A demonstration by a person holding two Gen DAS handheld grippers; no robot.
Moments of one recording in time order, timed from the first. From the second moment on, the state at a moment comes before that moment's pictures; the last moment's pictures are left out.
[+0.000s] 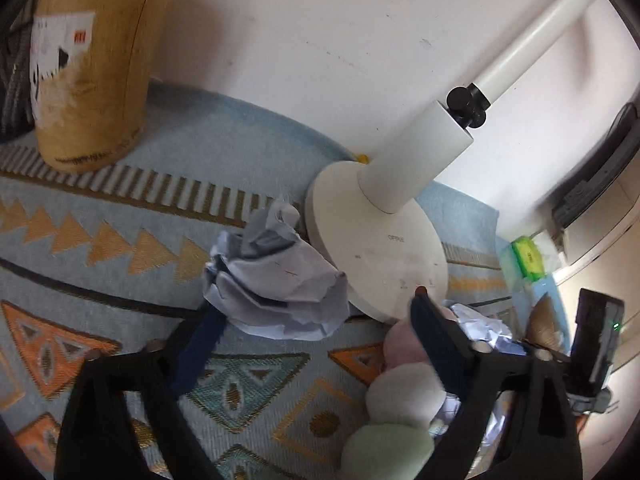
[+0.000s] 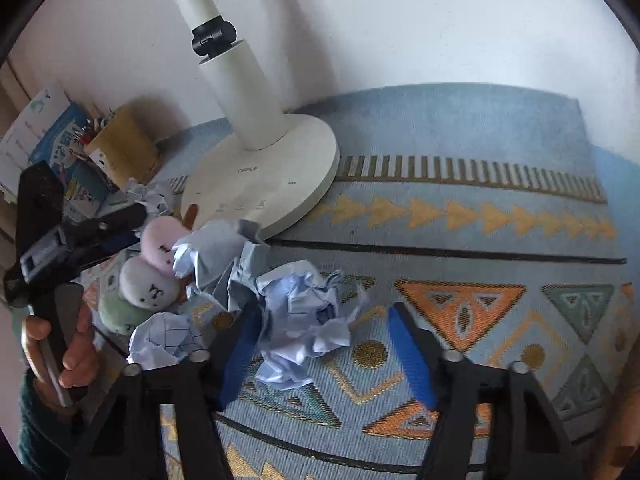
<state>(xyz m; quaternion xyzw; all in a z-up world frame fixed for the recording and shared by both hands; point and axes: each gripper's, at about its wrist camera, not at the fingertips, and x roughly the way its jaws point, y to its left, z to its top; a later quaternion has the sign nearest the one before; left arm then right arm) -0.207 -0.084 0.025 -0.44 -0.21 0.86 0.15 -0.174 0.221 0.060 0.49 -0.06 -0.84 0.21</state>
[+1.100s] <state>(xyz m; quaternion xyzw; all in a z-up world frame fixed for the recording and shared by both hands) 0.050 -0.033 0.041 -0.32 -0.17 0.93 0.02 0.050 0.200 0.056 0.41 0.09 -0.89 0.17</state>
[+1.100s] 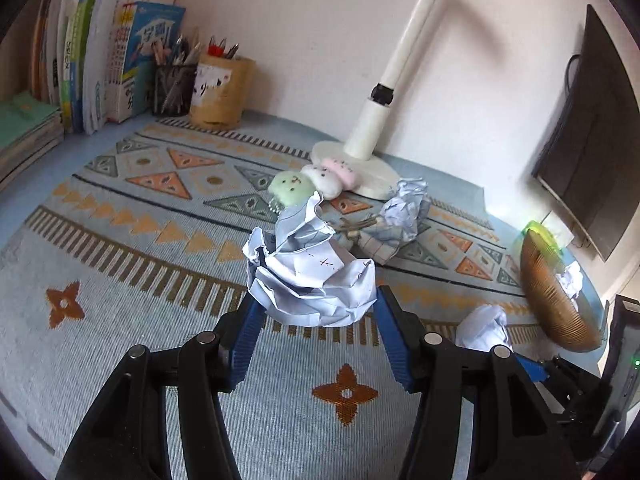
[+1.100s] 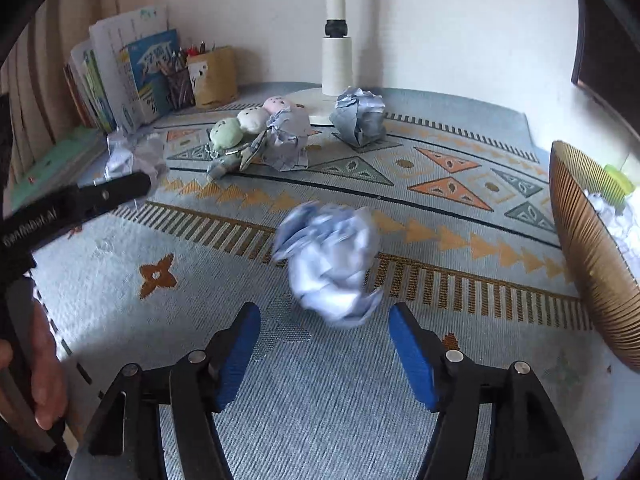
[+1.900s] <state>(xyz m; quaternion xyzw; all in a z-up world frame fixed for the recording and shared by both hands) 0.053 -0.002 0.041 -0.33 -0.10 0.94 0.03 0.028 0.249 0.056 0.45 -0.10 -0.86 0.22</state>
